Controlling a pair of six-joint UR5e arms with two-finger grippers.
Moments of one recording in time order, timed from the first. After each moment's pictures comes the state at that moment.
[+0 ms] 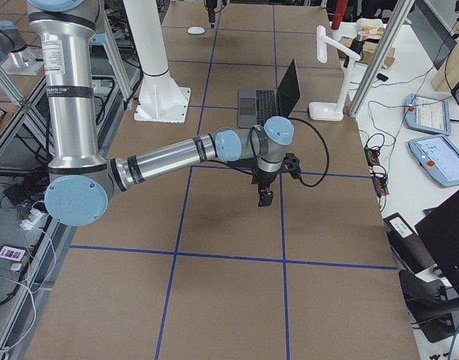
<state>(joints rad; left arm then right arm) -0.63 -0.91 -1.62 -2.94 -2.07 -1.39 1.28 -1.53 1.85 -1.75 2.30 0.05</state>
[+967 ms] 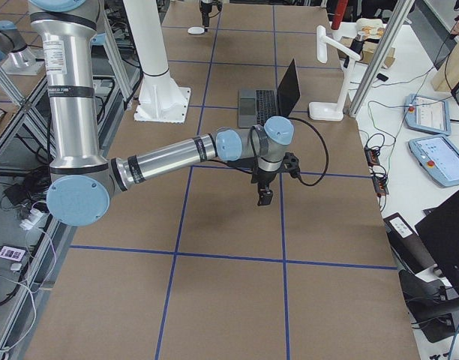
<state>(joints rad) -0.38 -0.87 -1.62 -3.02 -1.98 -1.56 1.27 -1.52 1.85 -1.75 2.31 0.05</state>
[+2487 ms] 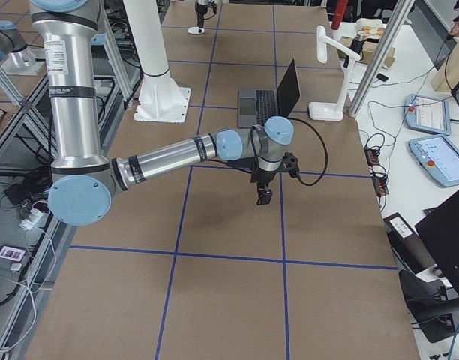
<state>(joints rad) -0.20 -0.85 -1.62 -3.05 -1.92 -1.65 1.26 -1.52 1.84 -1.75 2.31 0.06</state>
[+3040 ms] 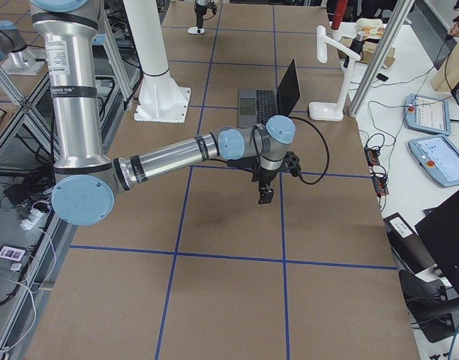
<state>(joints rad) -0.17 -0.85 -1.61 -3.05 -1.92 -1.66 1.26 -1.51 1.83 -1.75 2.31 0.06</state>
